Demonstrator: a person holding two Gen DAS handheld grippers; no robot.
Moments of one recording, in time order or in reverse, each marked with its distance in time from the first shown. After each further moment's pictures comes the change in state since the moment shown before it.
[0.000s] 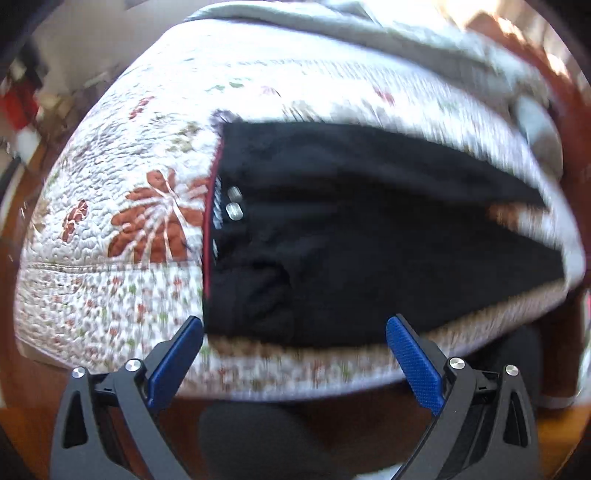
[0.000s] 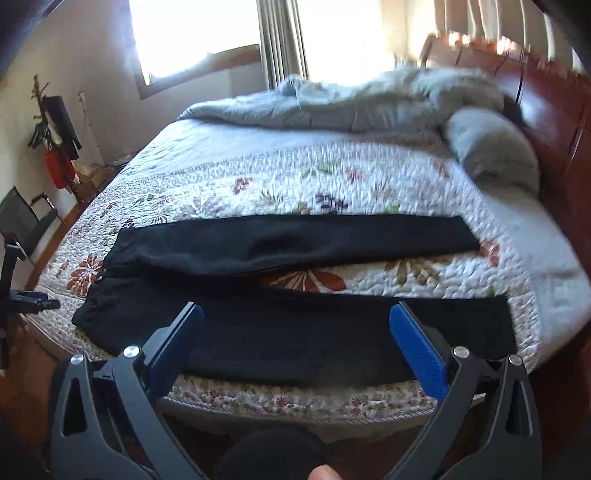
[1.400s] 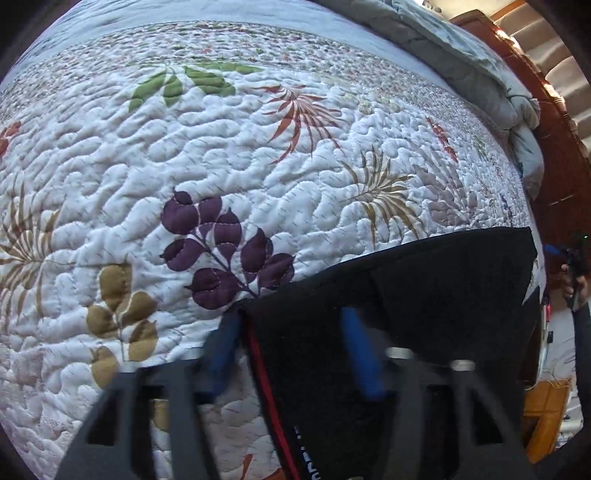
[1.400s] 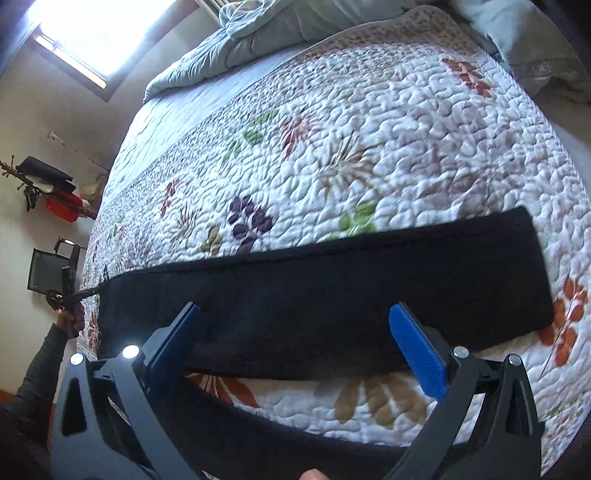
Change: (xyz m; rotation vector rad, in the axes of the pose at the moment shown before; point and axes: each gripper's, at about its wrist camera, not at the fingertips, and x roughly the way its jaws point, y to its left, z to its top) left arm 0.229 0.109 0.255 0.132 0.192 -0.304; right arm 0.236 -0.210 0.149 0.249 0.345 0.219
